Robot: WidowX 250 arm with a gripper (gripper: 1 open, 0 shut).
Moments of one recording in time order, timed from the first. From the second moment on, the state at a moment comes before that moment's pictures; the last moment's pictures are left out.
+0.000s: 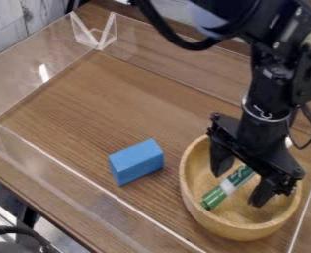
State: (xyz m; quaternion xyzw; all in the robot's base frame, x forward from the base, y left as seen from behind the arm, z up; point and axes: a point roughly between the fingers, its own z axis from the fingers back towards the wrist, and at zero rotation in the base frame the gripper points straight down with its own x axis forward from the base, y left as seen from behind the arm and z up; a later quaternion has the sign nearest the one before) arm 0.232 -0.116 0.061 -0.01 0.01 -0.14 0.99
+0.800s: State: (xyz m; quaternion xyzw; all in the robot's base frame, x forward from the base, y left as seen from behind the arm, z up) arm 0.233 -0.116 0.051 -0.01 0.00 -0.14 0.99
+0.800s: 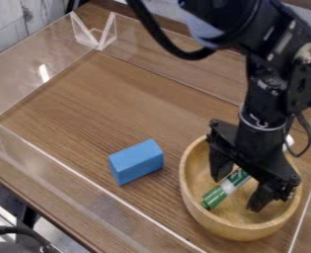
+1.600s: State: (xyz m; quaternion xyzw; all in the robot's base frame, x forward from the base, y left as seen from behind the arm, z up) arm 0.230 -0.114 0.041 -0.01 0.00 -0.14 0.99
